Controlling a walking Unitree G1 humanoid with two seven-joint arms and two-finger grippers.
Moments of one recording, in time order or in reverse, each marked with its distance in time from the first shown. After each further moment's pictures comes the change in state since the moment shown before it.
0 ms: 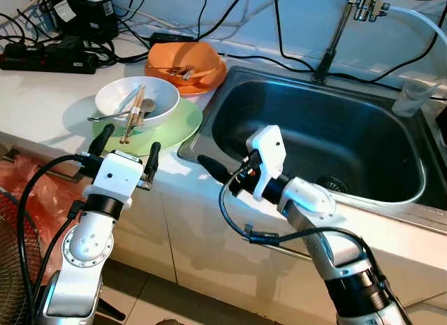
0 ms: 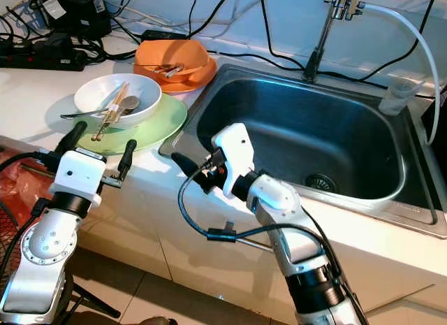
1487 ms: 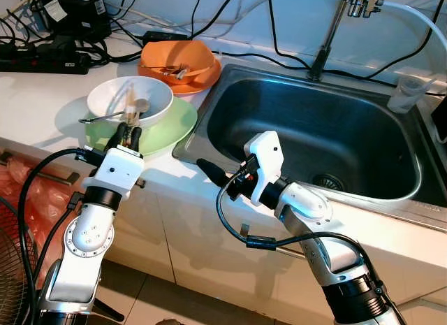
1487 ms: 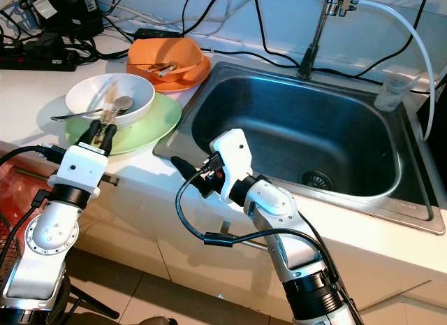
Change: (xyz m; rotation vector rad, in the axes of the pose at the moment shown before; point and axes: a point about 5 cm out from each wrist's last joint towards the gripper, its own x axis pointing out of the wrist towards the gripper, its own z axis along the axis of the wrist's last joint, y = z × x) left arm 0.011 0.005 -0.007 0.085 -0.025 0.030; right arm 0.002 0.005 -0.003 0.011 0.001 -0.014
